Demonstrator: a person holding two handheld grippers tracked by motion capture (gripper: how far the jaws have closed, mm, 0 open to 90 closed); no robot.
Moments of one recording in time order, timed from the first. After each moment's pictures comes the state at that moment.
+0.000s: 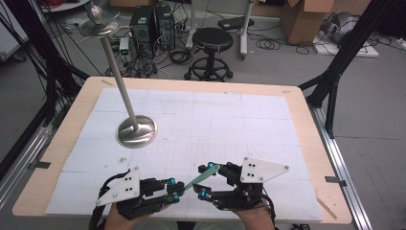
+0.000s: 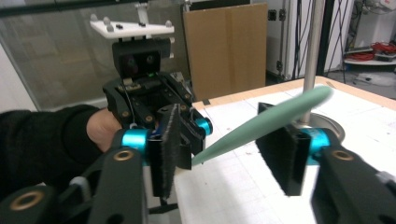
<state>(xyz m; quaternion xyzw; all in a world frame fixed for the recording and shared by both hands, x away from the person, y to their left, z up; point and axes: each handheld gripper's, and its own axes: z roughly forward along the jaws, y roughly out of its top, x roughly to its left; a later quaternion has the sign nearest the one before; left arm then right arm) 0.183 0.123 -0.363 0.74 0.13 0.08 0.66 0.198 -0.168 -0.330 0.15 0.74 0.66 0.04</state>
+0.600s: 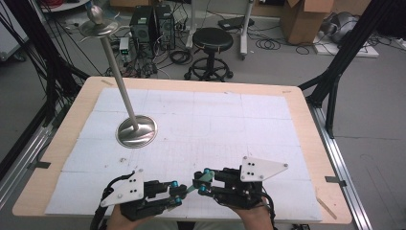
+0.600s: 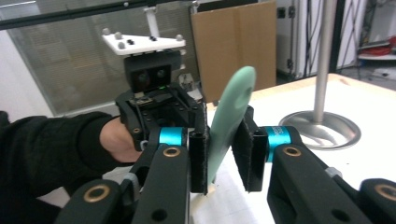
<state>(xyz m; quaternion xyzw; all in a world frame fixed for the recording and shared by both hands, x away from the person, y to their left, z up) 0.184 0.118 -0.371 0.74 0.13 0.05 0.65 0.197 -0.166 -0.328 0.15 0.74 0.66 0.01</state>
